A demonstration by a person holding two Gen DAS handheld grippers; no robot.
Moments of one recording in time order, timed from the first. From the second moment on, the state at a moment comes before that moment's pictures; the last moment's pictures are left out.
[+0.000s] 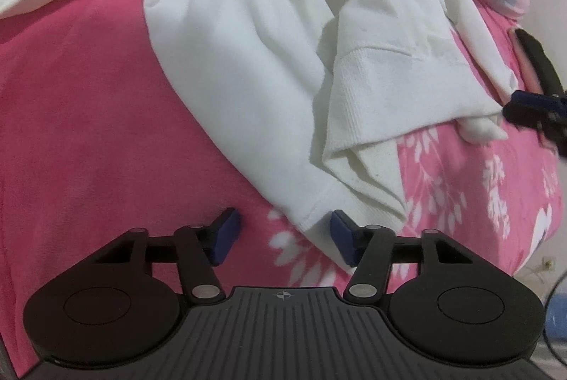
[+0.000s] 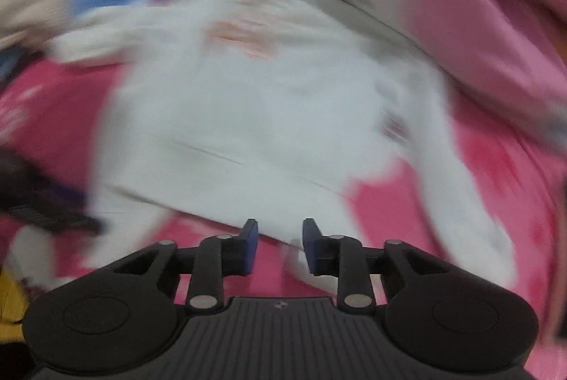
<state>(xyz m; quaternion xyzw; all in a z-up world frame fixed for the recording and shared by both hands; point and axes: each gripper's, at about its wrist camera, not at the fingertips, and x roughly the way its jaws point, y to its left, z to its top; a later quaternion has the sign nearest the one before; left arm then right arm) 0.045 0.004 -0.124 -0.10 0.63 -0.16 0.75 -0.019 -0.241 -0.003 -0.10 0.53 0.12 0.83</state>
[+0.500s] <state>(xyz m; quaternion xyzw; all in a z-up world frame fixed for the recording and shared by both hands) 0.051 0.041 -0.130 -0.19 0.62 -0.15 0.74 -0.059 -0.103 -0.072 -0.25 0.50 0.32 0.76</state>
